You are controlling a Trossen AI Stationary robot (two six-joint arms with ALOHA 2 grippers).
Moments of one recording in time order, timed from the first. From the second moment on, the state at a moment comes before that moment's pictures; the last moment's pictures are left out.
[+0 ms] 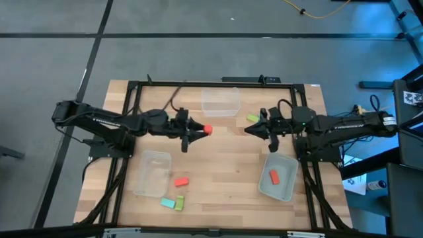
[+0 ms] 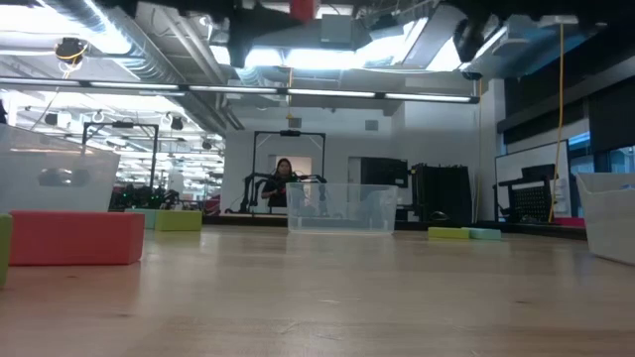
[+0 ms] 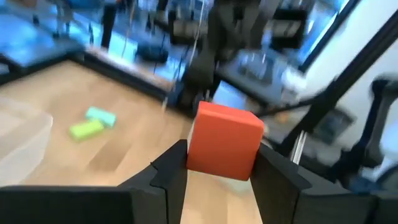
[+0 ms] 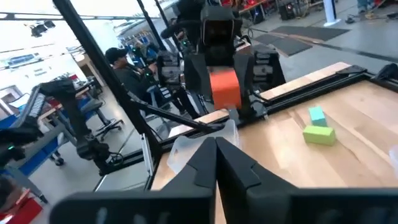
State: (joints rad) left arm -0.03 1.21 0.74 0.37 -0.07 -0.45; right arm 0.02 0.89 0.60 0.27 -0.08 0.44
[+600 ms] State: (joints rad) left arm -0.03 1.51 1.08 0.01 0.00 -0.35; right arm 0.06 1.24 0.93 -0.10 -0.07 0.11
